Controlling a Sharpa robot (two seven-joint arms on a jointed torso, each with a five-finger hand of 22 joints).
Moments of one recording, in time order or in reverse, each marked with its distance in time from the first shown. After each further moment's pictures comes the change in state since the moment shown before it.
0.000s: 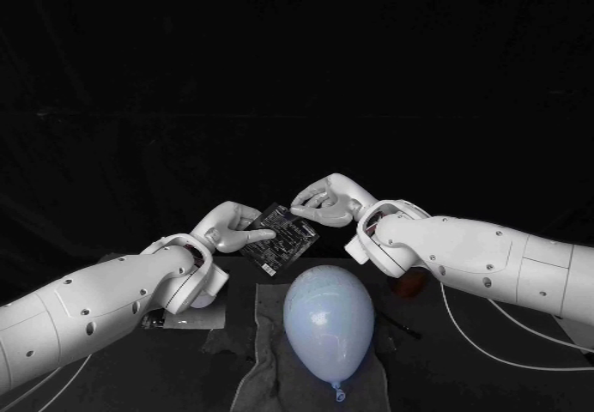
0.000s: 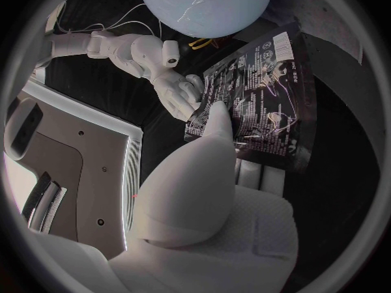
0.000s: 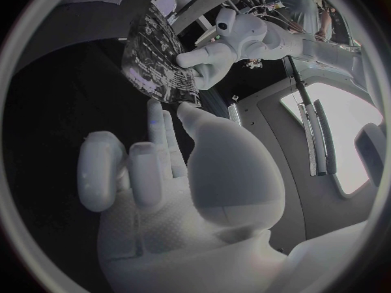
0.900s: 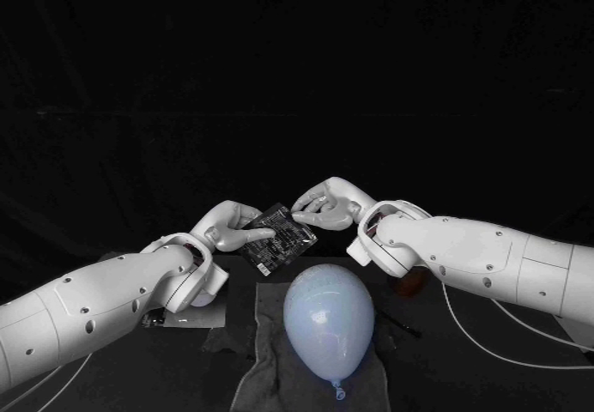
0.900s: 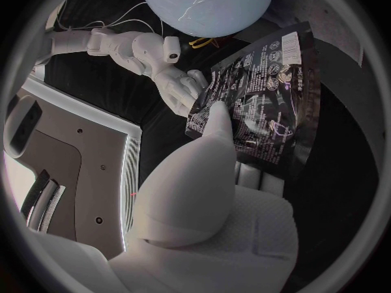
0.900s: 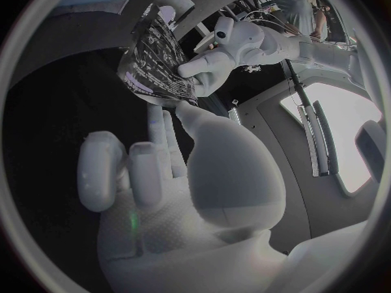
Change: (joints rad) left arm 0.000 -0.002 -0.001 0.001 0.017 0.003 -0.003; left_hand -0.001 -0.001 0.000 0.000 0.000 0.000 0.000 0.000 0.001 0.000 0.000 0.000 0.000 0.000 0.000 -0.004 0.001 -0.001 0.000 0.000 0.004 0.001; right arm -0.006 -0.002 0.000 -0.010 -0.016 0.059 -0.008; right_hand 0.021 -0.017 0.025 -0.019 0.000 0.005 0.002 -0.004 -0.004 0.000 0.000 -0.015 -0.004 0.000 0.000 -0.003 -0.003 0.000 0.000 0.000 0.000 0.001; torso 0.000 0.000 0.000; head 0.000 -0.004
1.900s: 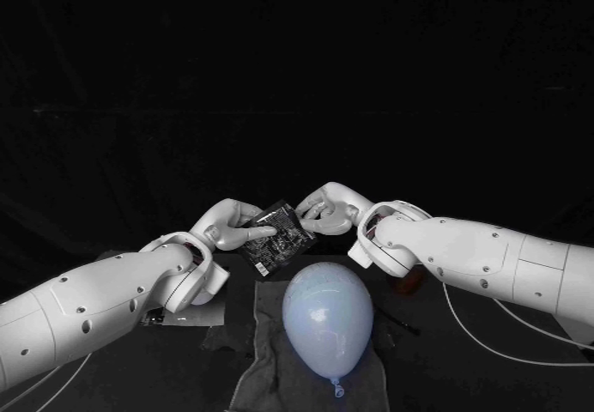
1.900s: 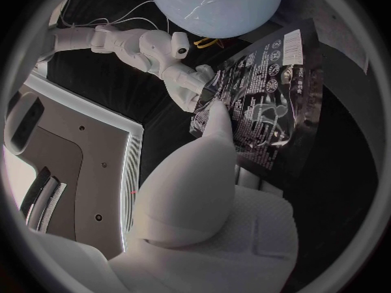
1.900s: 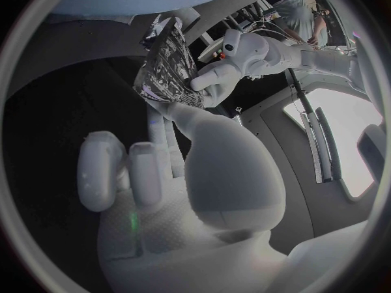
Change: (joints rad) left arm 0.001 -0.006 0.001 0.023 0.016 0.004 0.009; left_hand 0.002 0.002 0.000 0.000 0.000 0.000 0.000 -0.004 0.001 0.002 -0.002 -0.001 0.000 0.000 0.000 0.000 0.002 -0.004 0.004 -0.004 0.000 0.001; right arm -0.010 0.003 -0.001 -0.014 -0.053 0.047 -0.037; right_hand 0.039 -0.008 0.081 -0.043 0.004 0.009 0.006 -0.009 -0.008 0.003 0.004 -0.004 -0.002 0.000 0.000 0.000 -0.001 0.000 0.000 0.000 -0.002 0.000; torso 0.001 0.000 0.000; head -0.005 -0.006
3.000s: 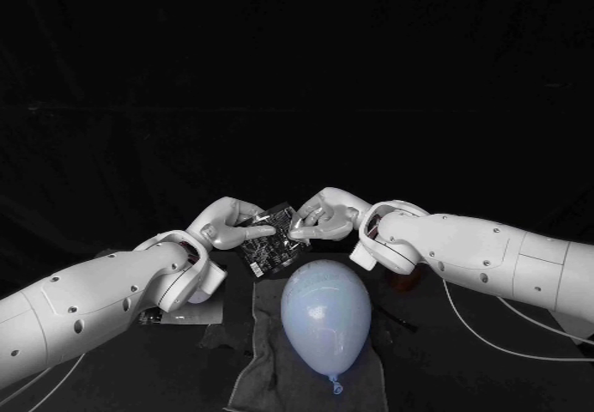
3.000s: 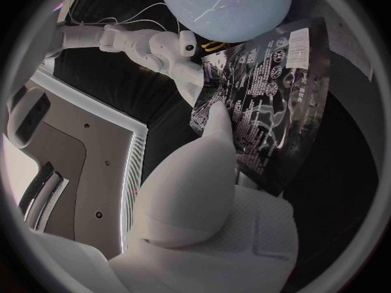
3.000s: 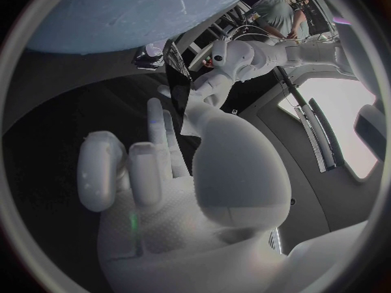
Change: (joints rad) left arm 0.000 -0.015 0.003 0.016 0.008 0.048 0.035; left_hand 0.000 0.000 -0.005 0.000 0.000 0.000 0.000 0.000 0.003 0.009 -0.002 -0.003 0.002 0.000 0.000 0.000 0.002 0.006 0.000 0.000 0.004 0.001; right arm -0.003 -0.007 -0.002 -0.019 0.058 0.157 0.046; right_hand -0.061 -0.030 -0.077 0.055 -0.003 0.014 -0.007 -0.006 -0.001 0.020 -0.006 0.000 0.002 0.000 0.000 0.001 0.001 0.000 0.000 0.000 0.000 0.000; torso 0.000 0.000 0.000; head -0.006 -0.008
